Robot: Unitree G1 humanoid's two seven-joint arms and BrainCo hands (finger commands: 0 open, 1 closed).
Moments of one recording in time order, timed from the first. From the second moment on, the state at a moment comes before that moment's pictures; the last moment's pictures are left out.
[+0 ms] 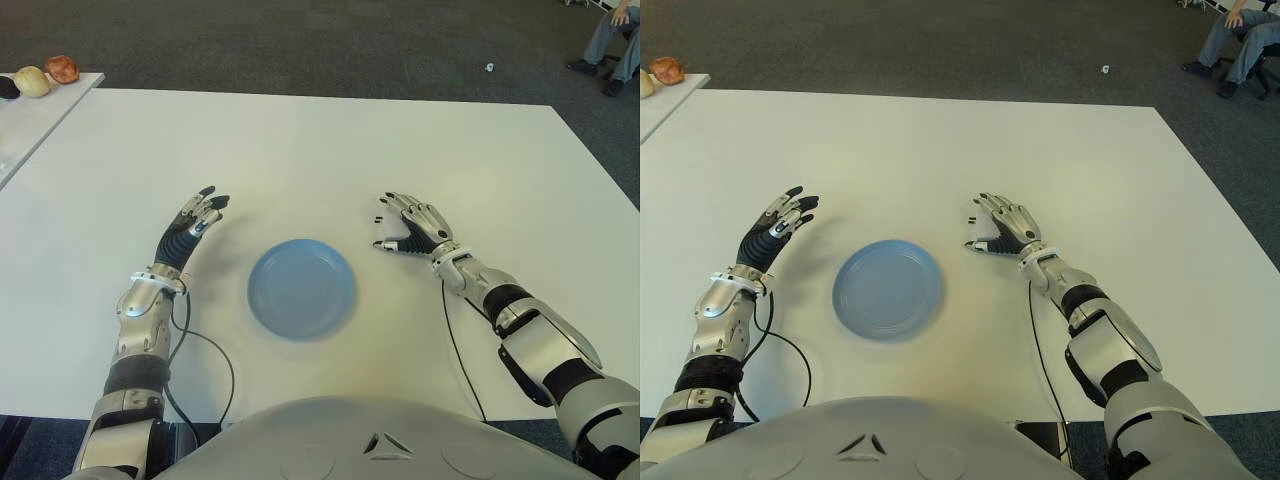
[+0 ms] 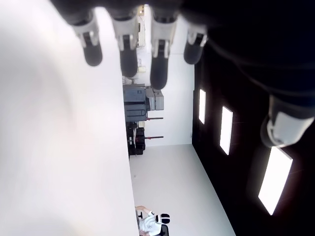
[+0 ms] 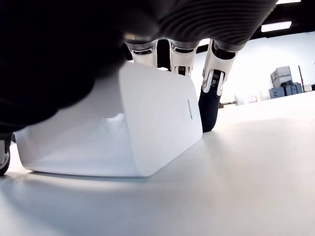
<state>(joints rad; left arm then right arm) -0.02 0.29 0.22 0.51 -0.25 -0.41 -0.49 -0.57 -0.45 0.67 1.20 -0.81 -0.54 -0.66</state>
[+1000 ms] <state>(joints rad) -0.02 0.30 0.23 0.51 -0.26 -0.40 -0.49 -0.56 -0.45 0.67 1.20 -0.81 -0.54 -0.67</state>
